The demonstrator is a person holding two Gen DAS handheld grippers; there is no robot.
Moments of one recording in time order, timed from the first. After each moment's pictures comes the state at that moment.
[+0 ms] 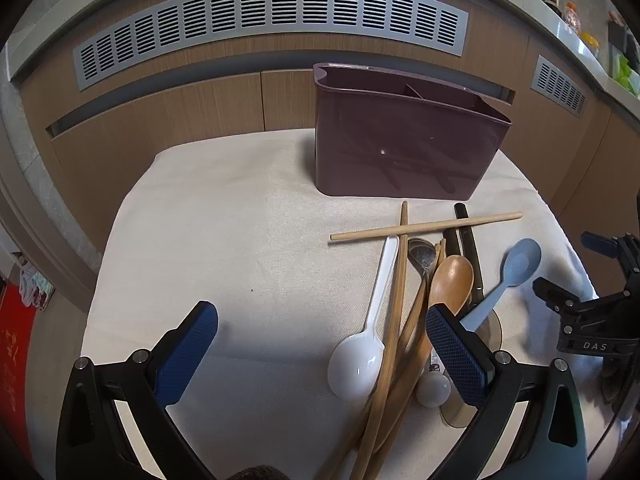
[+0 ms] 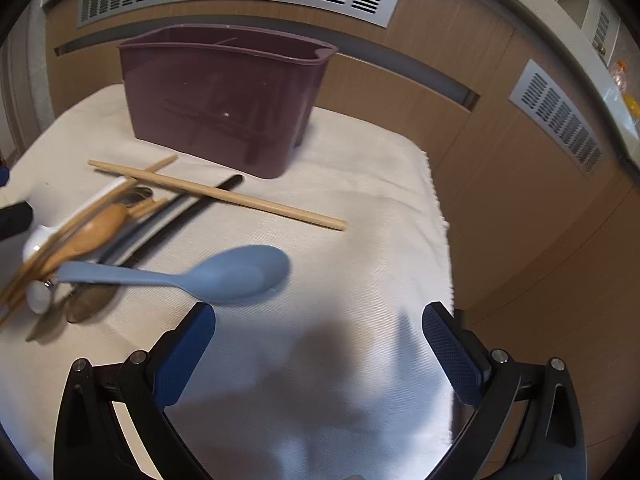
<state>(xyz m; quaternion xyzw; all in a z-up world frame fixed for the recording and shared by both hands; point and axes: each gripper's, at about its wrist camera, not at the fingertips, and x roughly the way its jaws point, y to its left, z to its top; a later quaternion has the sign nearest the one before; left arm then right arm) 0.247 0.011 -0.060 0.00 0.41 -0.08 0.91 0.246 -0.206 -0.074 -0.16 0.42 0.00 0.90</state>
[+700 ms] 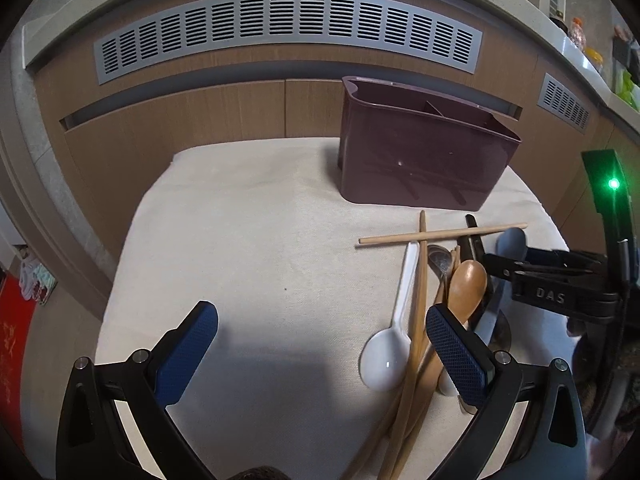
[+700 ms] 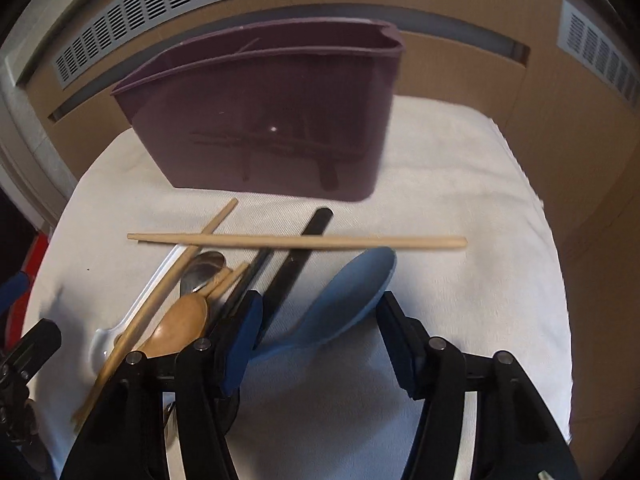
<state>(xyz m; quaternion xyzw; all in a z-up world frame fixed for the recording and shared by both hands) 0.241 0.036 -0.054 -0.01 0.40 -0.08 0.91 0.291 -0.156 -0.081 -0.01 0.46 0.06 0.89</state>
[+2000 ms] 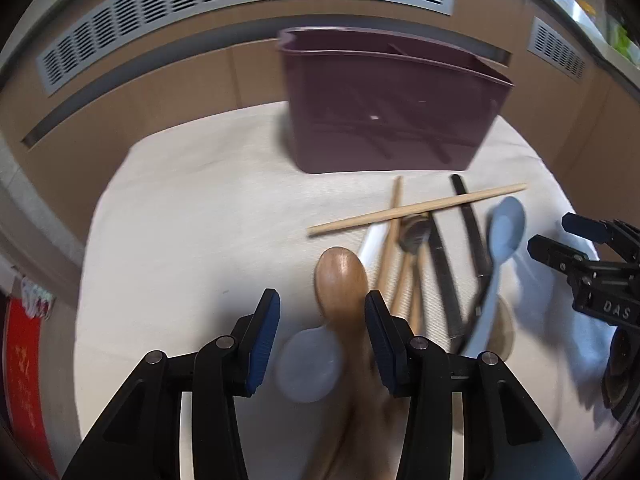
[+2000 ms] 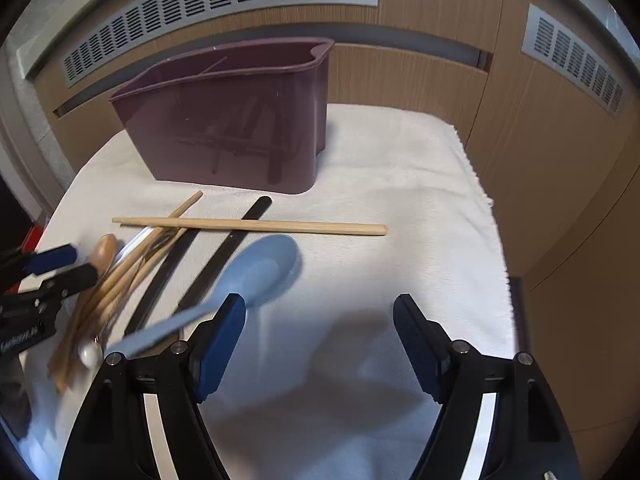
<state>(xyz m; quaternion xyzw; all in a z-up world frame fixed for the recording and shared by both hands) 0.271 -0.013 -0.068 0.04 0.46 -0.08 0.88 0.265 -0.200 -0.071 -0.02 0.45 0.05 0.89</state>
